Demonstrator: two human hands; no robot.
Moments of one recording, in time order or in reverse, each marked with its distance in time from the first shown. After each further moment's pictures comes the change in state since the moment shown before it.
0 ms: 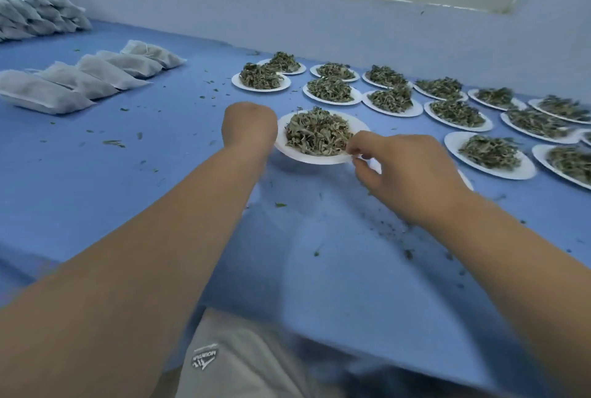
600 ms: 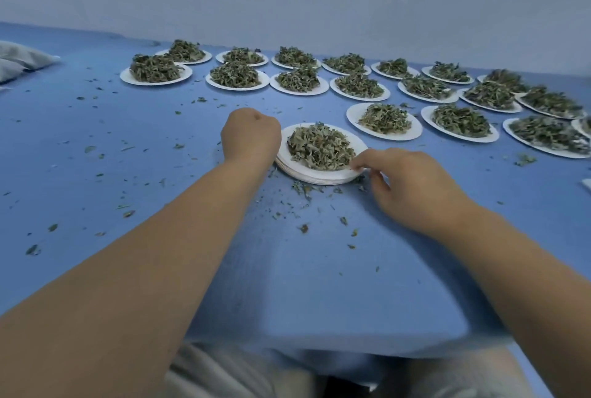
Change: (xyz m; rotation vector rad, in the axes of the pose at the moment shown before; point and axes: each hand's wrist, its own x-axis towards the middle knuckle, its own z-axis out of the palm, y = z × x) left_hand -0.075 -0.028 0.116 0.335 -0.269 0.220; right_hand -0.121 0.086 -0.037 0.065 -0.162 0.389
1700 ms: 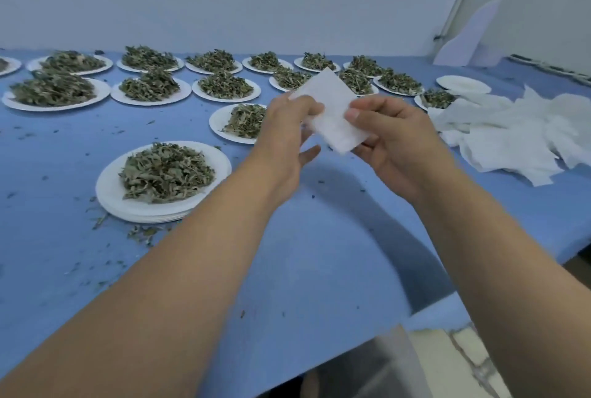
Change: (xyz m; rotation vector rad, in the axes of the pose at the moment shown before) left_hand -0.097 0.091 0.169 -0.754 -0.836 -0.151; right_hand -0.038 0.104 -0.080 1.394 0.498 0.483
